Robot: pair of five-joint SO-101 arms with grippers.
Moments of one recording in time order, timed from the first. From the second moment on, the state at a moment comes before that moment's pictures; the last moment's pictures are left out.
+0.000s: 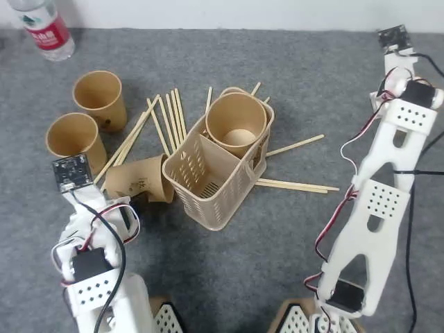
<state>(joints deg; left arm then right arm) -26.9 -79.0 86.6 51.9 0.9 17.6 69.2 -93.5 87.1 32.7</state>
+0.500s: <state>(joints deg) -26.9 -79.0 86.6 51.9 0.9 14.9 47.3 -93.6 97.6 35.7</state>
